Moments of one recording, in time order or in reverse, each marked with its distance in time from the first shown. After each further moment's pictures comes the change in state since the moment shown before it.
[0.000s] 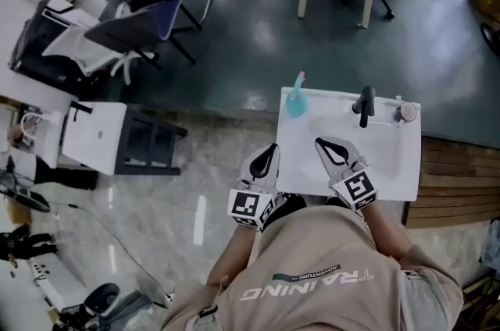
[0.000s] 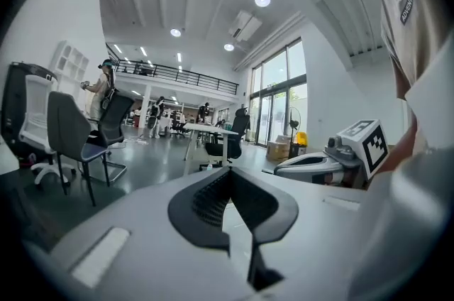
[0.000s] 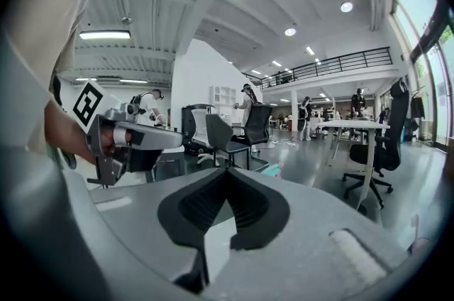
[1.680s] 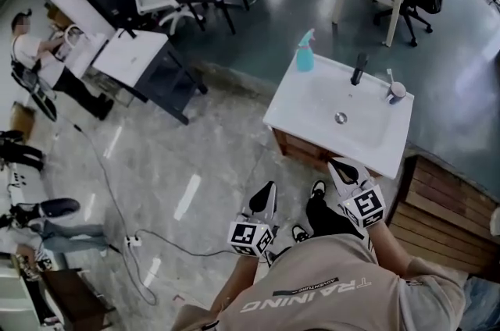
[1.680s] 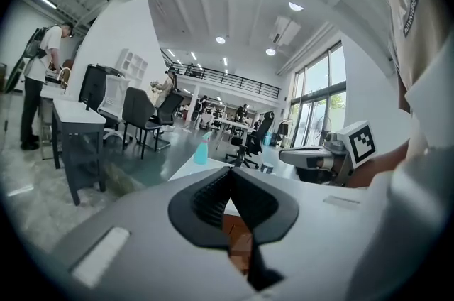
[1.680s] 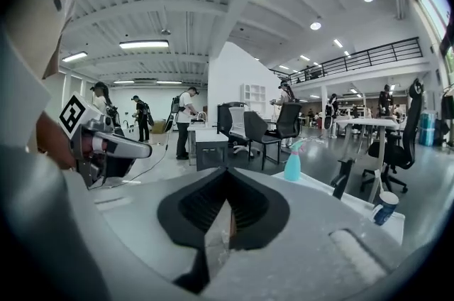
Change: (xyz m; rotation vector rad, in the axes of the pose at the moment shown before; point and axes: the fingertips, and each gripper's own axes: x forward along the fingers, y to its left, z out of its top) left arm -0.235 -0.248 -0.102 -0.213 -0.014 0.365; right arm -0.255 0.108 -0.066 -0.066 0.044 0.241
